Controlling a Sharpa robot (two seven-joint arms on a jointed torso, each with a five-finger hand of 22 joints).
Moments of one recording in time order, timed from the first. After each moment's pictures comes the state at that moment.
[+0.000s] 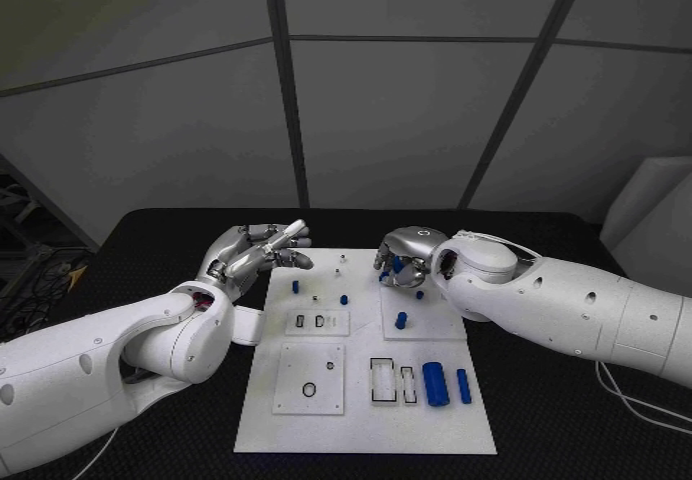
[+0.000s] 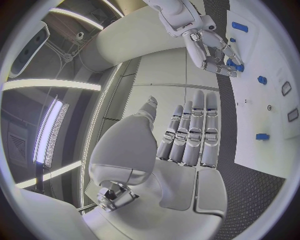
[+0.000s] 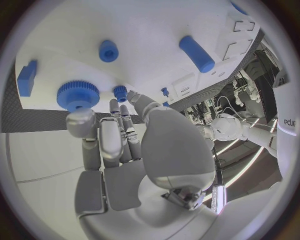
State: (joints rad) left arm 1.09 -0.95 0.09 1.72 -0.12 -0.47 0.41; left_hand 1.23 -0.01 0.07 0.07 0.05 0.93 0.20 0.15 0.08 1.05 0.14 0.16 0.09 1.13 0.09 0.38 0.30 0.19 0.93 0.20 0.47 0.23; right arm 1.23 -0.60 0.00 1.31 -1.65 -0.16 -0.16; right_hand 1.34 -0.10 0.36 -0.01 0.22 0.98 0.13 0.07 0.07 1.15 0.08 0.08 0.08 1.47 0.01 1.28 1.11 0.13 1.29 0.10 1.23 0.94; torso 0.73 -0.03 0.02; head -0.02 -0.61
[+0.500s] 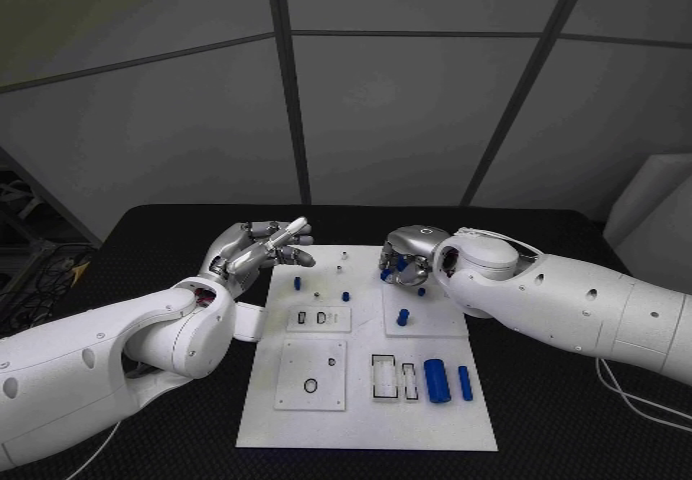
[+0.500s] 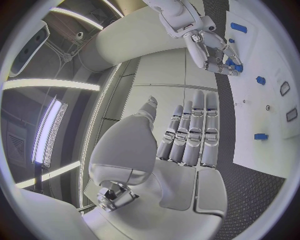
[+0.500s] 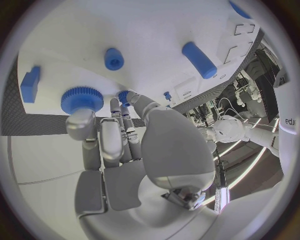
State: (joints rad) left arm 1.09 -0.95 0.09 1.72 -0.12 -0.46 0.40; left_hand 1.23 -0.01 0.07 0.07 0.05 0.93 0.20 0.14 0.08 1.05 0.14 0.16 0.09 1.13 0.09 0.38 0.30 0.19 0.93 0.20 0.47 0.23; right arm 1.23 -0.59 0.00 1.29 -1.65 -0.12 -0.18; right_hand 1.35 -0.10 0.37 -0.01 0.22 0.99 0.14 0.07 0.07 1.16 0.07 0.08 0.08 1.46 0.00 1.29 1.12 0.13 1.30 0.10 1.25 0.96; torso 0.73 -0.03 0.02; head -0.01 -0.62
